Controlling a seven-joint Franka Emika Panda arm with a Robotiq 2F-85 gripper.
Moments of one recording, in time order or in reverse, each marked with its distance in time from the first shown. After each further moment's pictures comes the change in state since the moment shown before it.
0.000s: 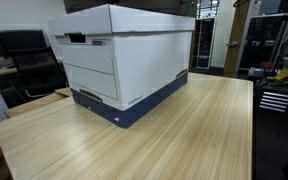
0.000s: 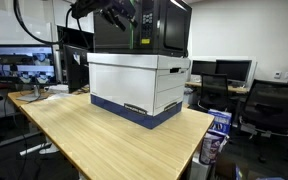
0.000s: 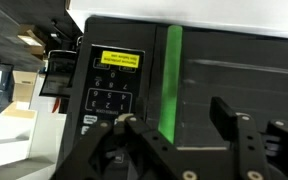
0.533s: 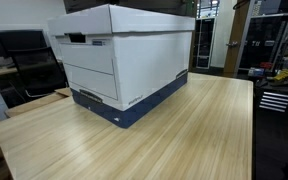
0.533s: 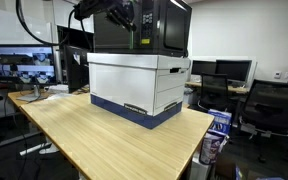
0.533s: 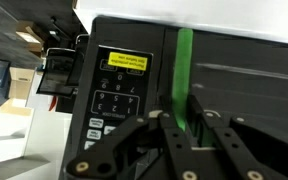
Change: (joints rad) arm 0.028 0.010 -0.039 0.009 0.005 0.006 -0.048
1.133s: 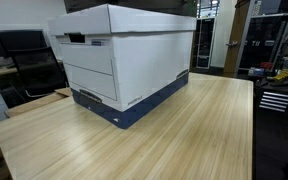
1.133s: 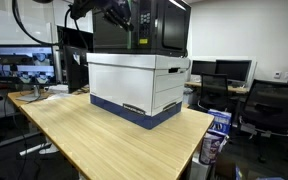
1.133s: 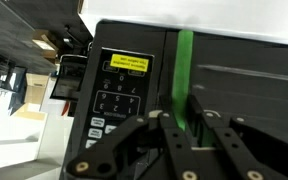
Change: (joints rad) arm -0.166 0.013 0.162 -0.023 -0.004 -0.011 0.076
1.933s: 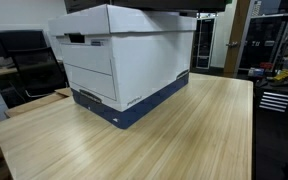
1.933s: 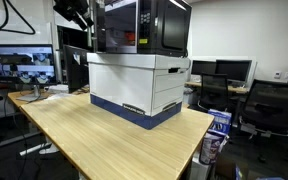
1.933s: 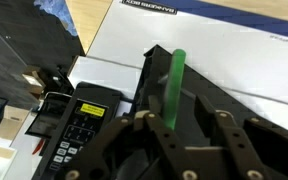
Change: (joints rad) arm -0.194 -0.431 0.248 -0.161 -0.084 -0.543 0.034
